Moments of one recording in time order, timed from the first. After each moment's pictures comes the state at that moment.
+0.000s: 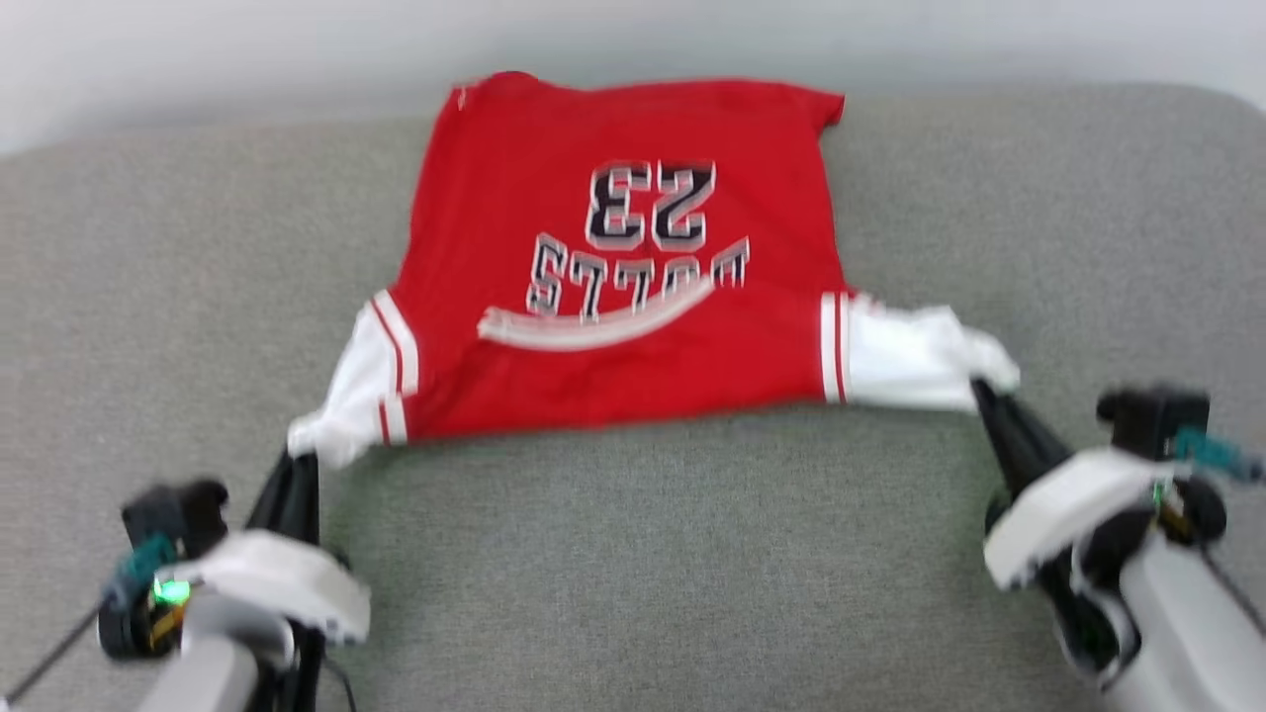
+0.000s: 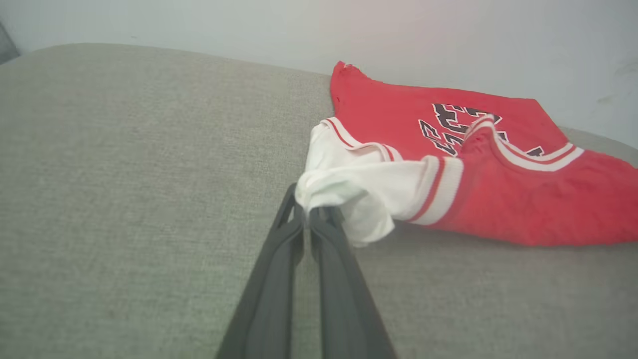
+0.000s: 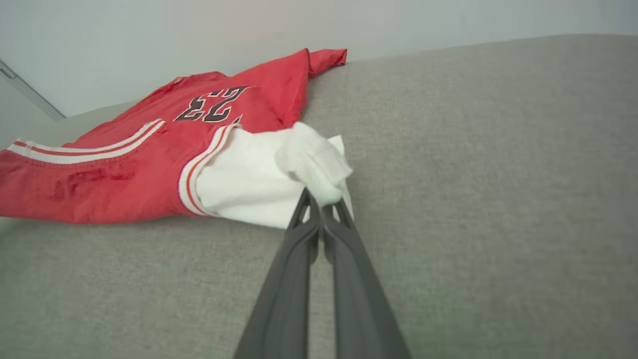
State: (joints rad) left arm -0.25 0.43 -0.35 0.34 -0.75 0.12 -0.24; right arm -0.40 -0.29 0.30 0.53 0.57 0.13 -0.12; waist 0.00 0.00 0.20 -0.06
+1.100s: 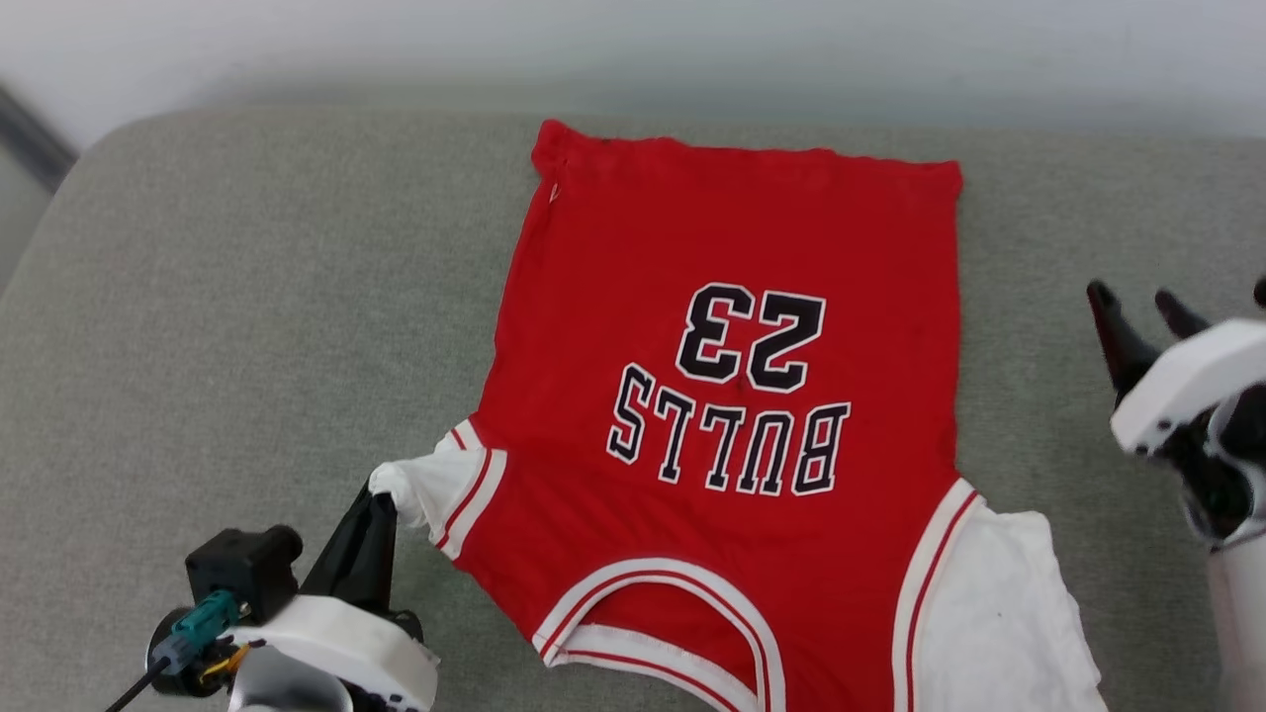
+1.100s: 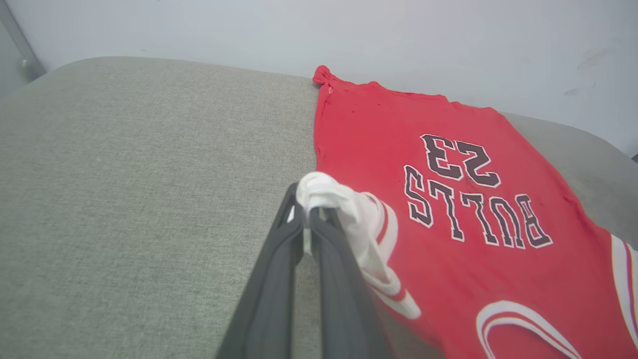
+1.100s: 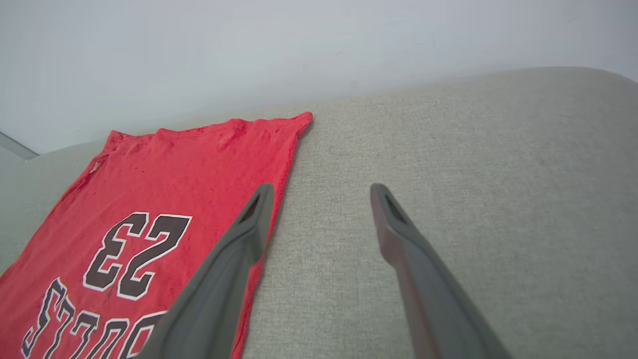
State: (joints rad) left arm -0.04 0.48 -0.43 -0.09 -0.69 0.26 -0.12; right arm -0.48 -0.24 -0.10 0.47 0.40 0.13 0.23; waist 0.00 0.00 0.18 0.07
